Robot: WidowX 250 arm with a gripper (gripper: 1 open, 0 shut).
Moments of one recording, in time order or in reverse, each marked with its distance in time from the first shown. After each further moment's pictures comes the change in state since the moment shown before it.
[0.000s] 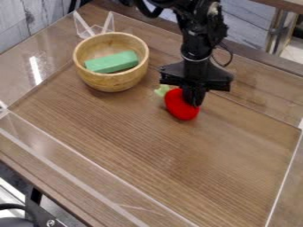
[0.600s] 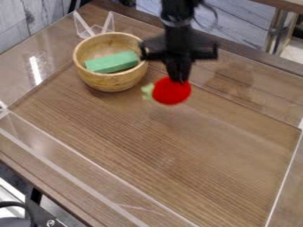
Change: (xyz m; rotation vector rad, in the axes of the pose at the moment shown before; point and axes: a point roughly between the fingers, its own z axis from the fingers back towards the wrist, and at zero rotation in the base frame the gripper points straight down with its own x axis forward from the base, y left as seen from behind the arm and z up) arm 0.009 0.029 0.070 -0.042 -0.049 0.158
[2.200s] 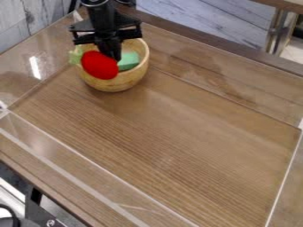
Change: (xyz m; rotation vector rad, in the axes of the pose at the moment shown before) arm 0.039 0.086 -0.023 0.028 0.010 0.057
